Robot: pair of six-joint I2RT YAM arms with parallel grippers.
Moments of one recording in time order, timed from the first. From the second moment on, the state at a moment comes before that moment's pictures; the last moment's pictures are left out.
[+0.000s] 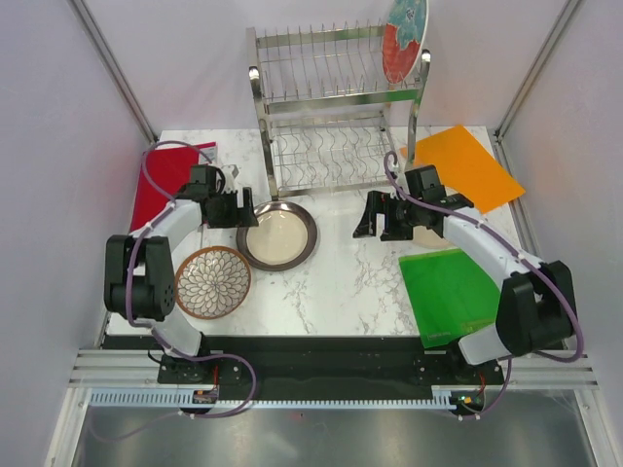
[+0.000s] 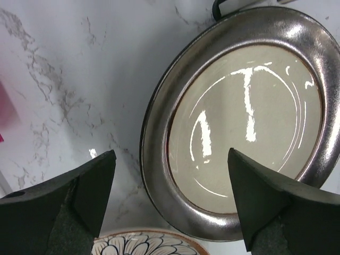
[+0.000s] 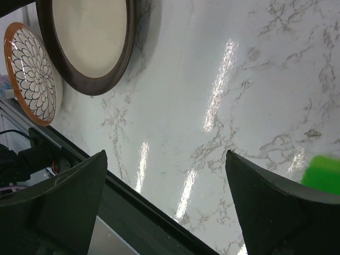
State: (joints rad) left arm -0.06 1.65 1.05 -0.38 0.28 -0.07; right arm 0.32 1.45 1.07 -0.53 -0.47 0.40
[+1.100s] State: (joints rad) left arm -0.05 1.89 1.14 -0.44 0.95 0.09; right arm 0.34 1.84 0.93 0.08 -0.69 0.67
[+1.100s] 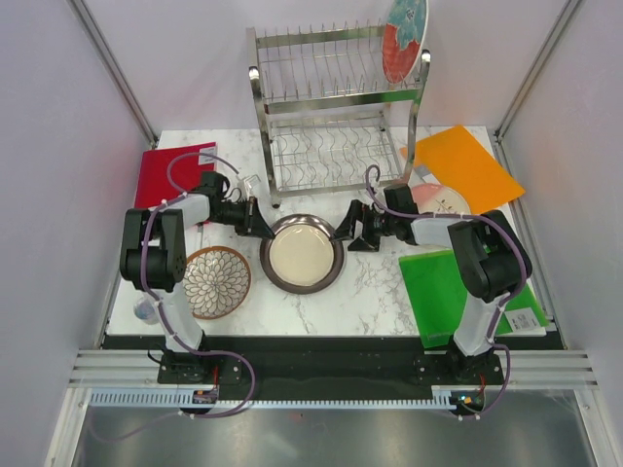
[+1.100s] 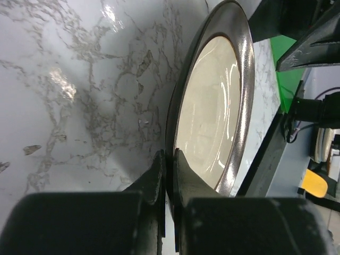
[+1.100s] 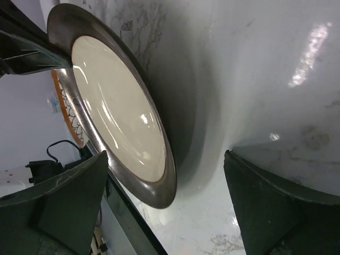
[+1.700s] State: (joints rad) left arm -0.06 1.92 1.13 -0.44 1.04 0.12; right arm 0.44 1.95 0.94 0.23 -0.80 0.69
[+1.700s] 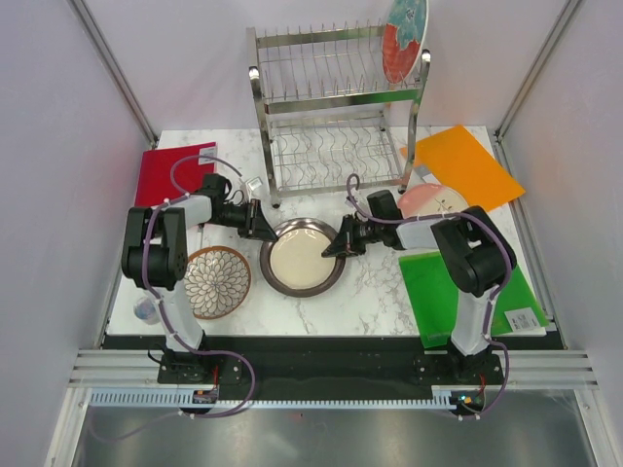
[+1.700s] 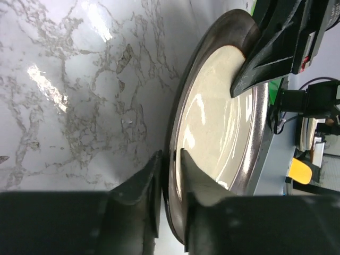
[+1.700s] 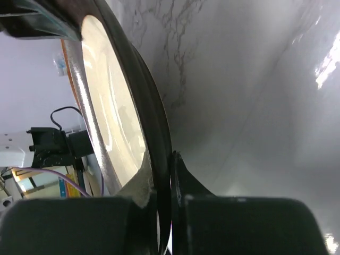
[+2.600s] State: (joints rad) left arm 0.03 1.04 0.94 -0.50 0.77 0.12; right arm 0.48 1.46 2.17 -0.91 -0.23 0.07
